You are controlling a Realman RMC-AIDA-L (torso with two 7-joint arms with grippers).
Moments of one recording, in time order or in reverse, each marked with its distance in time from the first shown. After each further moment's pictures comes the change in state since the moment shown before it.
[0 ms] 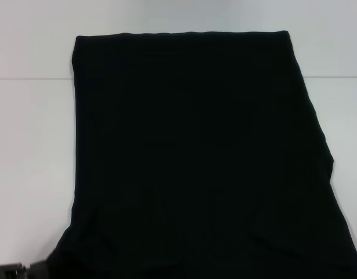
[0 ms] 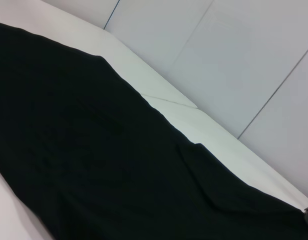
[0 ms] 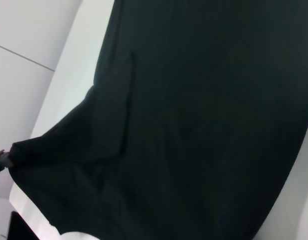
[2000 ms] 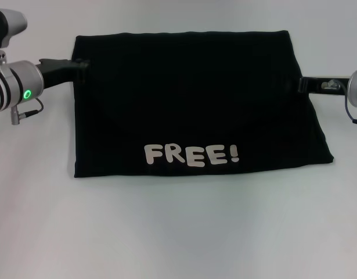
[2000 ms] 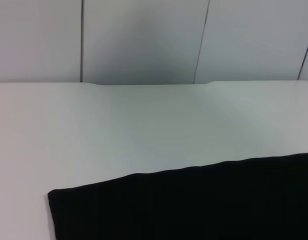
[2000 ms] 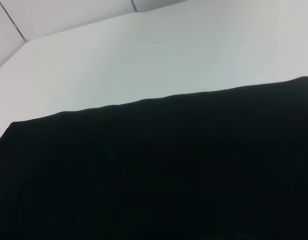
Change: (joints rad) left arm -0.706 0.114 0.088 -0.476 -0.094 -1.310 -0.072; right arm 0.608 0.113 0.015 0.183 0.010 1.054 0.141
